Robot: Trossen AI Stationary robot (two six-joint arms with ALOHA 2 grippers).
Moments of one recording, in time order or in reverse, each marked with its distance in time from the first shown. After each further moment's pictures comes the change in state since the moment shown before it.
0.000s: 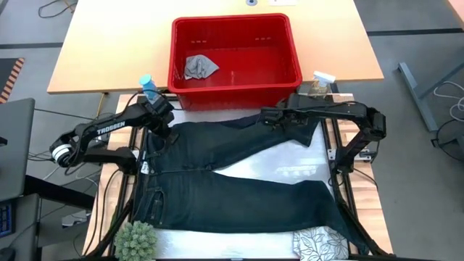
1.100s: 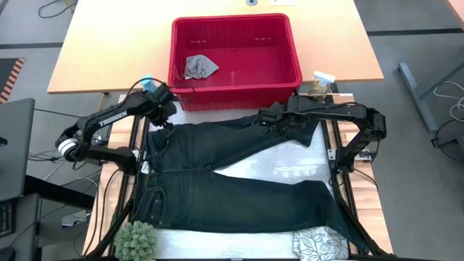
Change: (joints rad) left arm 0.064 0.113 0.191 -0.126 -0.045 0.389; right arm 0.034 0.000 0.000 0.136 -0.023 -0.260
